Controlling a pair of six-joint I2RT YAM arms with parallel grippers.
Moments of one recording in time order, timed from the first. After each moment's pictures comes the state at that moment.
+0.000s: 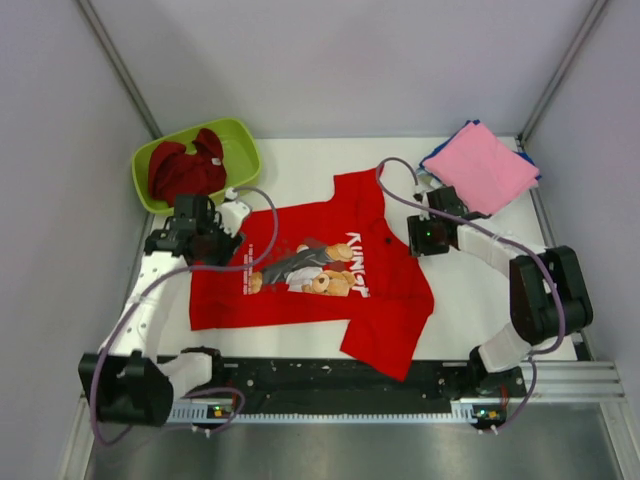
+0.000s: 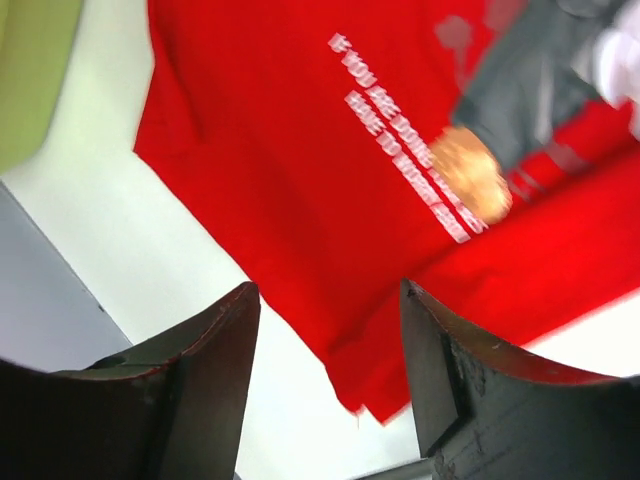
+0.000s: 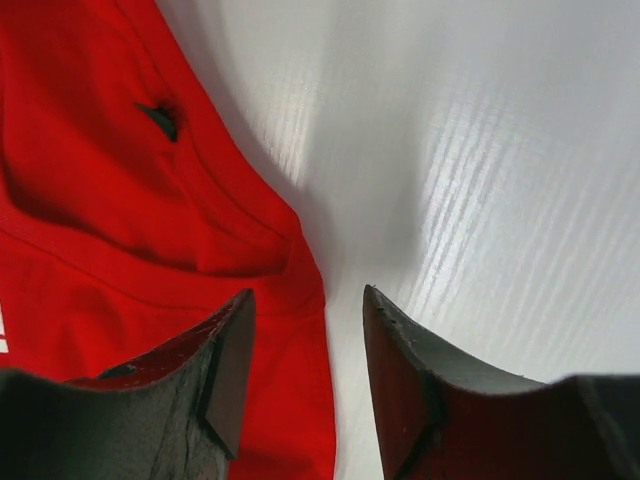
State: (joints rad) left arm -0.06 1.07 0.95 -0.87 0.14 0.59; right arm 0.27 1.54 0.92 -0.41 -0.08 0.11
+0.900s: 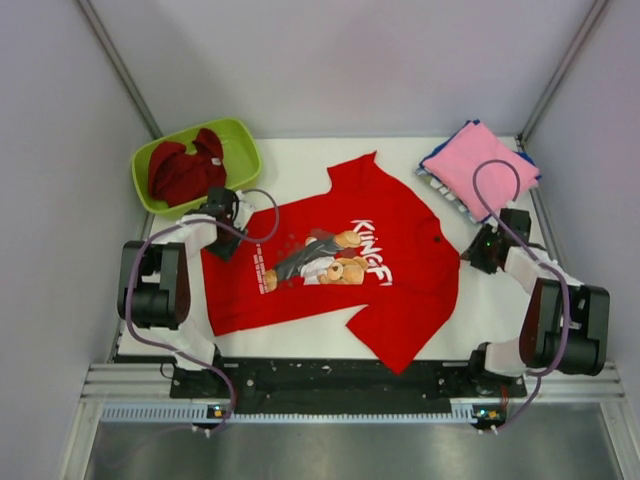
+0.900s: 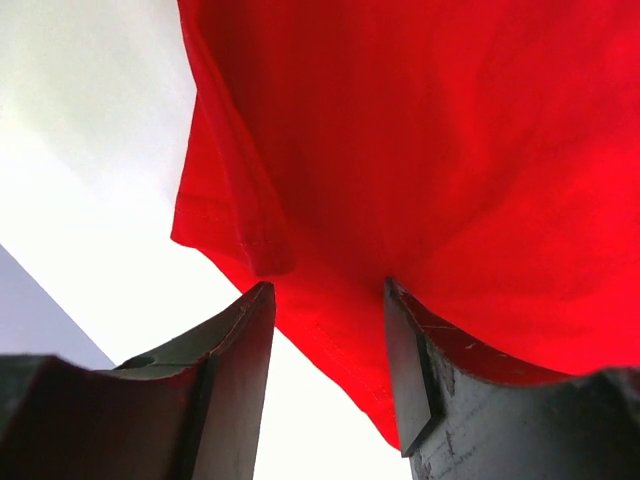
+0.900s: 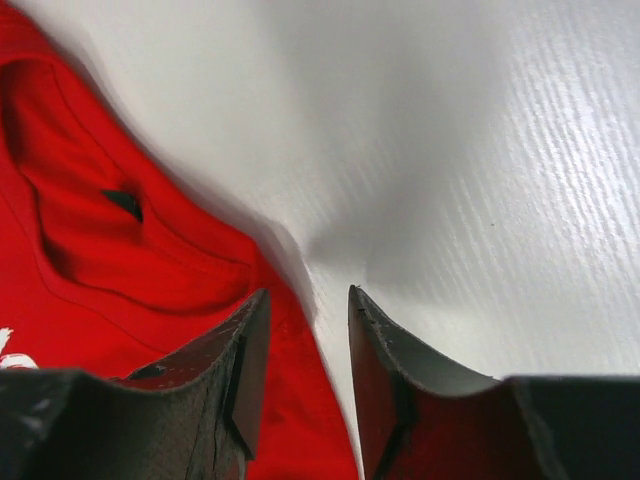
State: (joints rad) left arm -0.06 1.69 1.00 -0.47 -0.20 0.47; right arm -0.19 1.39 0.67 -0.24 -0.13 0.44
